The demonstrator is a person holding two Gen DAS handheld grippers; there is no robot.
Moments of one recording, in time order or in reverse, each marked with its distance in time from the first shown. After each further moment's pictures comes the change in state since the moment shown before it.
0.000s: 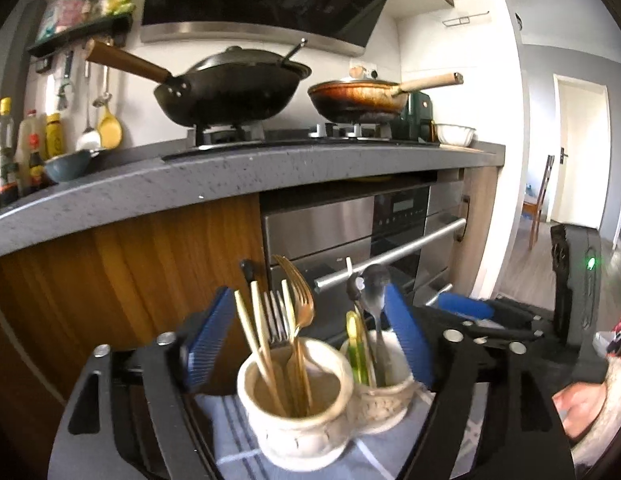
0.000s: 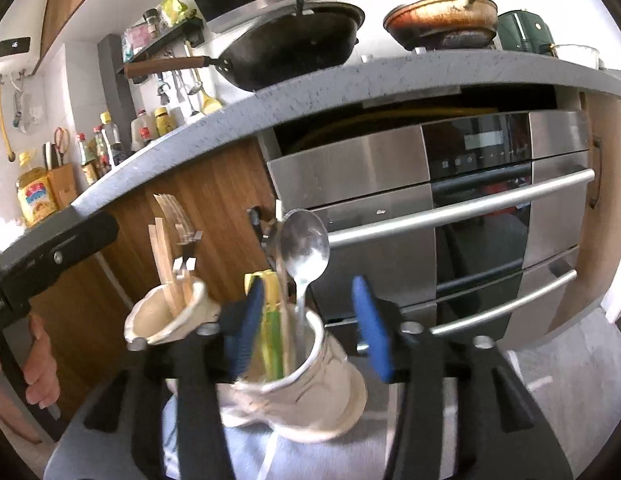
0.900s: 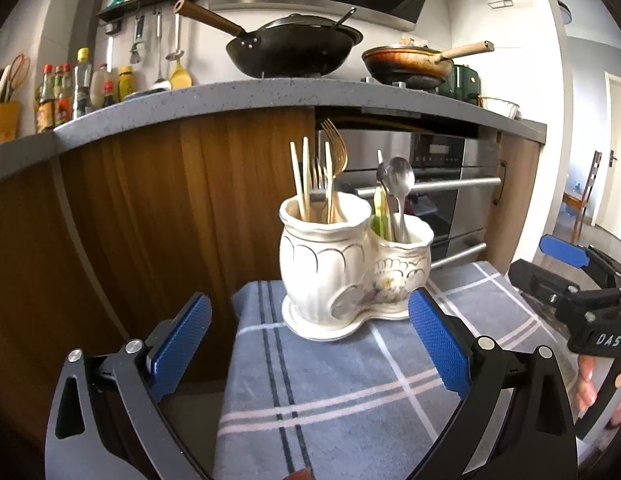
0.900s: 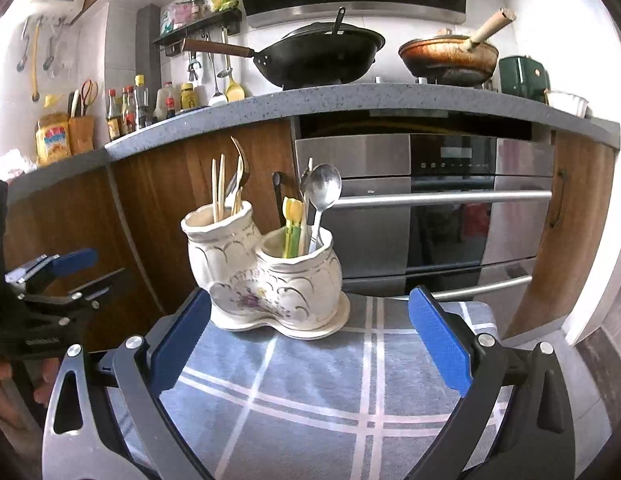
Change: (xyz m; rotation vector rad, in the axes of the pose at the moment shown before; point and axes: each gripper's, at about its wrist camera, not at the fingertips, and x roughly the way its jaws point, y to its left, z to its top) left arm -0.065 -0.020 -0.105 -0.100 0.092 0.207; right arm -0.089 0.036 -0.072 -0.178 -0.022 -0.088
